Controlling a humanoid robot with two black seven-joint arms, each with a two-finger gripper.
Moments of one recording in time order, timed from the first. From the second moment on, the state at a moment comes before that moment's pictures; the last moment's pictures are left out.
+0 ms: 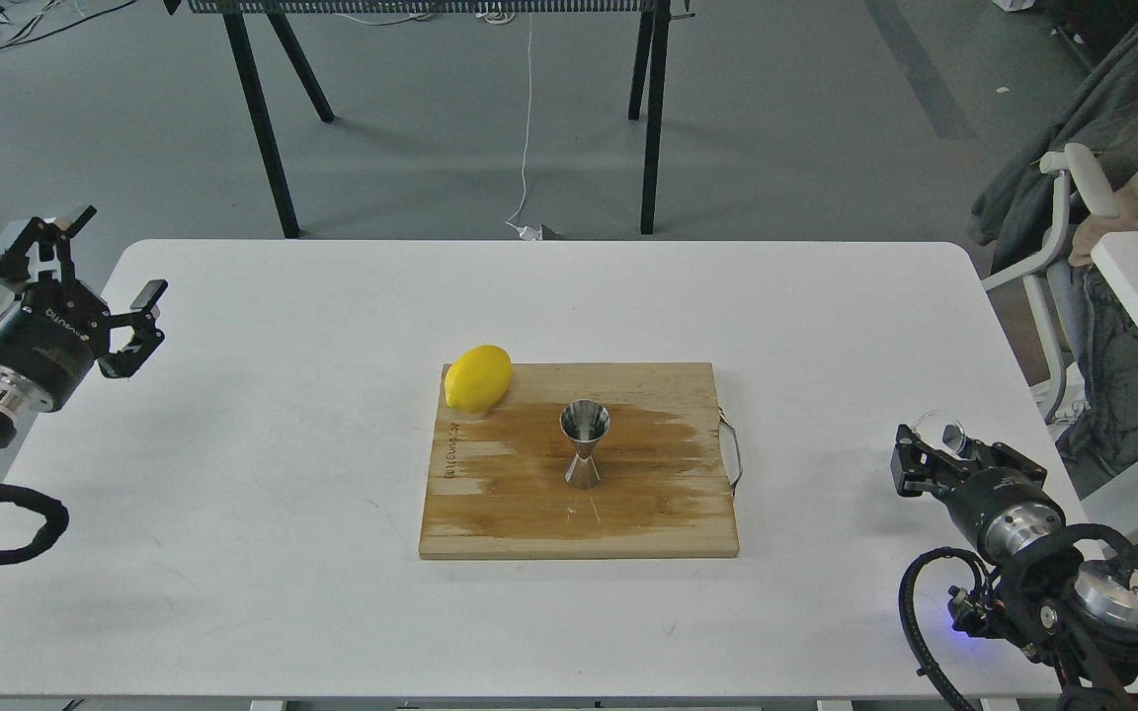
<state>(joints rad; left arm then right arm) -0.50 0.67 -0.66 -0.75 0.10 -0.49 -0.49 -0.01 -0.15 1.54 1.21 0.40 -0.21 -0.13</state>
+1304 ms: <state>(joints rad) -0.50 0.67 -0.66 -0.75 0.10 -0.49 -0.49 -0.02 -0.14 1.50 1.18 0.40 -0.21 -0.13</state>
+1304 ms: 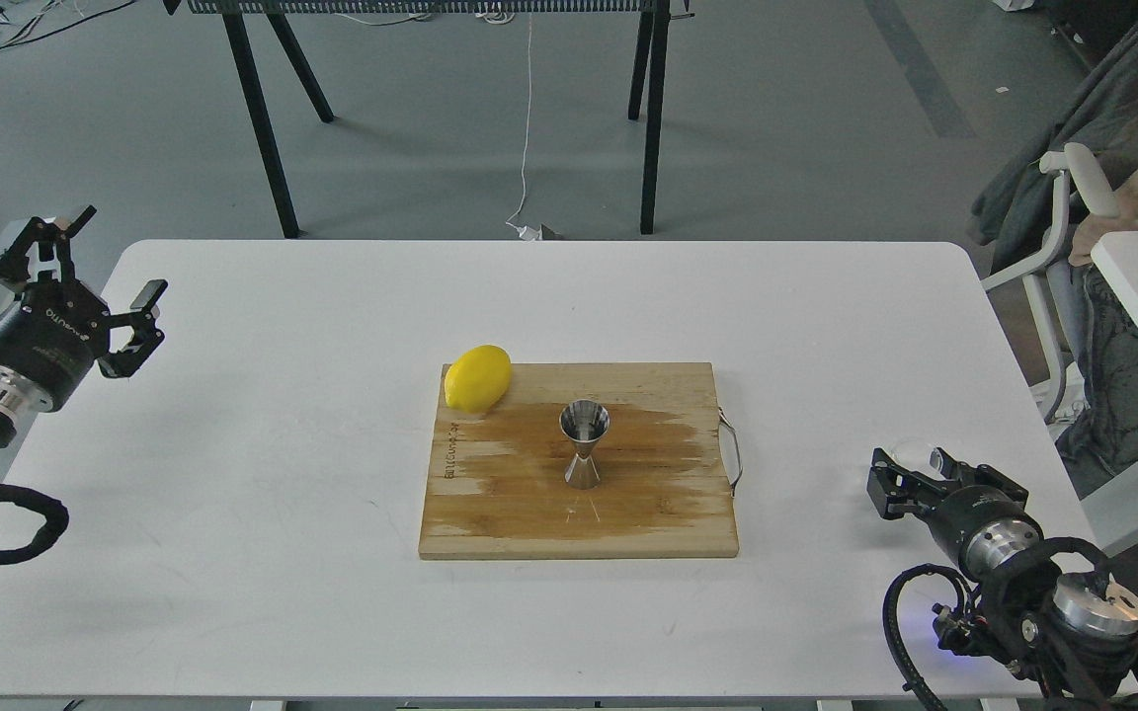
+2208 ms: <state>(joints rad) -0.49 0.64 -0.66 -0.69 0.11 -0.49 -0.49 0.02 -0.39 1.49 1.42 0.39 -0.06 -0.19</state>
